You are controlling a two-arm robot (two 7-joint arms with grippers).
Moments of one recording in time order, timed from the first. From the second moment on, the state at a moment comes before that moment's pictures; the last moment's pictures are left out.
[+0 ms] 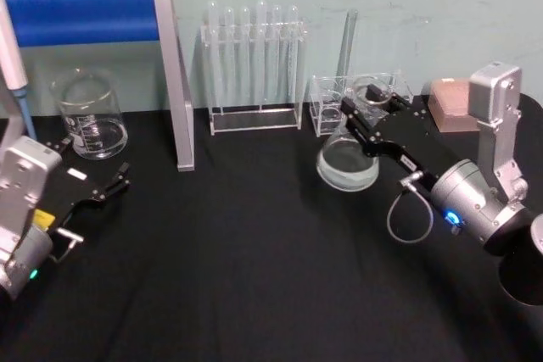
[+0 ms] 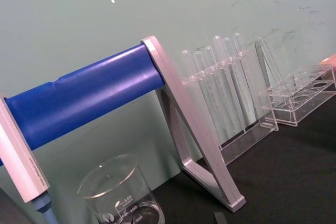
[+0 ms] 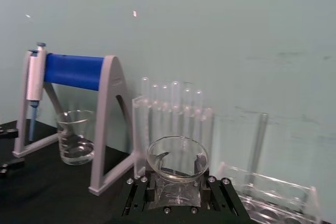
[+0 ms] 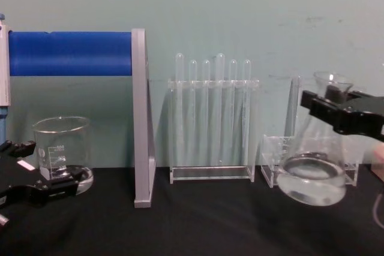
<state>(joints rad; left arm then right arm) -0.20 0.60 0.45 -1.41 -0.25 -0.12 0.03 0.20 0.34 -0.26 -1.50 0.37 -0.08 0.31</state>
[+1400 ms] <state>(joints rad) -0.20 0.60 0.45 -1.41 -0.25 -0.12 0.03 0.20 0.36 -0.49 -1.61 0.38 -0.05 0.54</state>
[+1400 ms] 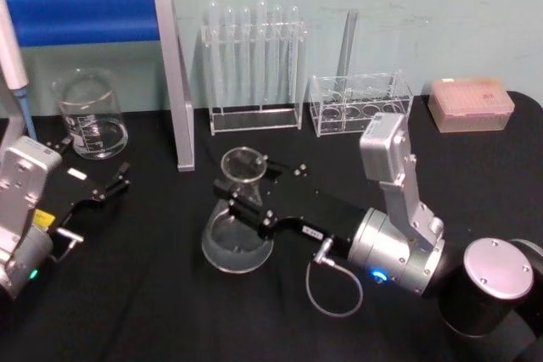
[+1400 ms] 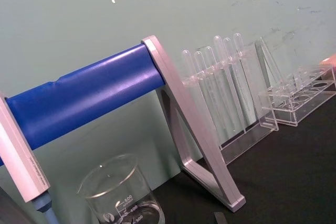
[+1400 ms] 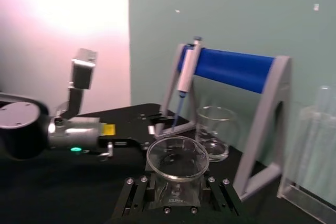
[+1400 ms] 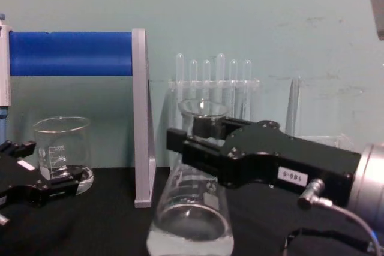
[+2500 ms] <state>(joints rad) -0.20 0.60 0.45 -1.41 -0.25 -0.12 0.03 0.22 0.39 -0.38 -1.54 0.38 -0.06 0.41</state>
